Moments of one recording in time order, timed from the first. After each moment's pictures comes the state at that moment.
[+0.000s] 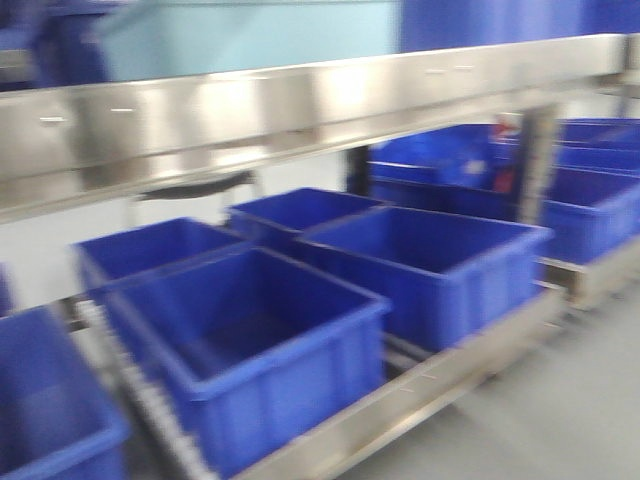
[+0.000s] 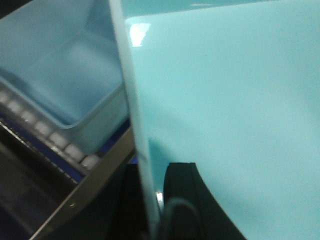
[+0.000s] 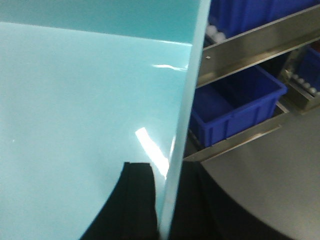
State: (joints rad) left arm -0.41 1.68 -2.17 0.09 1.25 -0.21; right arm 0.22 1.47 -1.92 0.17 1.14 -0.04
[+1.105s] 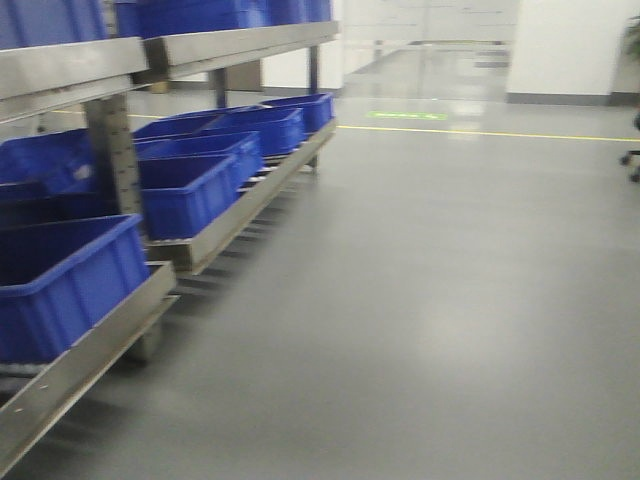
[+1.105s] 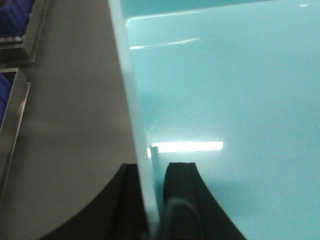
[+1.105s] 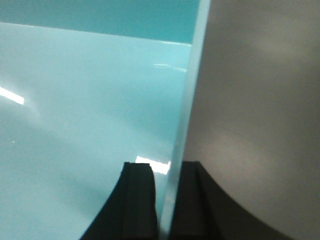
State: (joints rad) left arm -0.41 1.68 -2.17 0.09 1.25 -0.21; right arm 0.22 1.47 -1.92 0.16 1.14 -0.04
